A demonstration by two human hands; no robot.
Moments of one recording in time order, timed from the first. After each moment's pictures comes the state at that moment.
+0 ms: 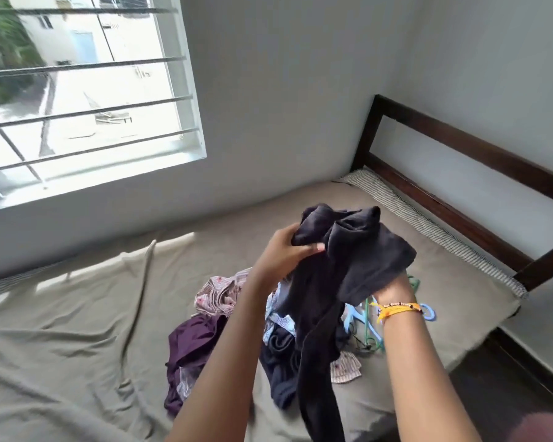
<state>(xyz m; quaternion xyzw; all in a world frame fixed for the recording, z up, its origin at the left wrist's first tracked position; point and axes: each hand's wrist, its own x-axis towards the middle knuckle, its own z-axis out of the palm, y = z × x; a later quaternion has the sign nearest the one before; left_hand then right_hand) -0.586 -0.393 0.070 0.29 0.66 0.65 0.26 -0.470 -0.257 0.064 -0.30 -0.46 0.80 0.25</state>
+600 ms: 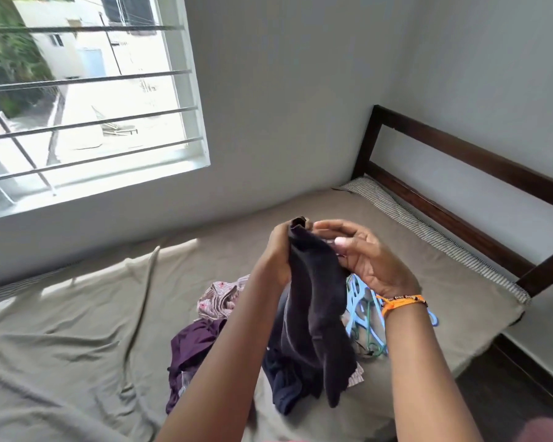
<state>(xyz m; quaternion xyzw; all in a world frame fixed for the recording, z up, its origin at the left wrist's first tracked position) -0.577 -0.381 0.100 0.01 0.43 0.80 0.42 -0.475 -0.265 0.102 -0.04 -0.59 0.80 0.07</state>
